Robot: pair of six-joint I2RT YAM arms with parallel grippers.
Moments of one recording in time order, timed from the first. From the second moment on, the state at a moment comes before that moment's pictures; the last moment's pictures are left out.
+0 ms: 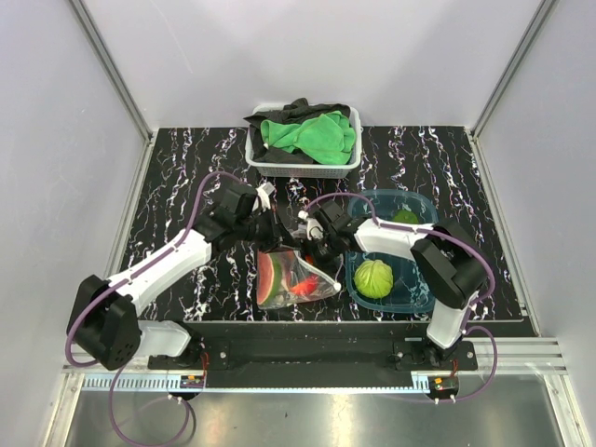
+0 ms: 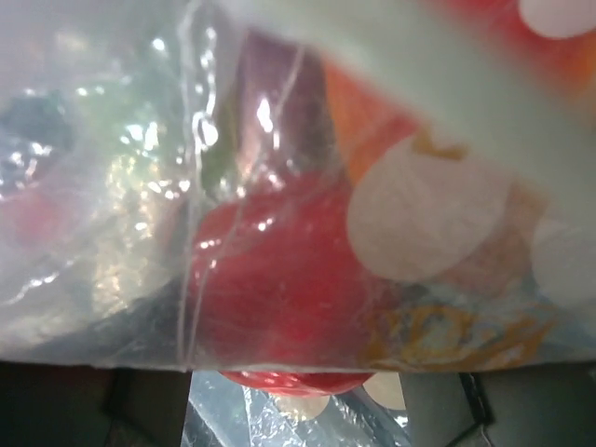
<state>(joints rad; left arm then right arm) -0.57 1.30 0.91 -0.35 0.49 -0.89 0.74 1.81 1.04 -0.33 -0.63 0.47</state>
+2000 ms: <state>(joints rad) -0.54 1.10 0.86 -0.55 0.46 -0.78 0.23 1.44 0.96 -0.91 0.13 0.55</state>
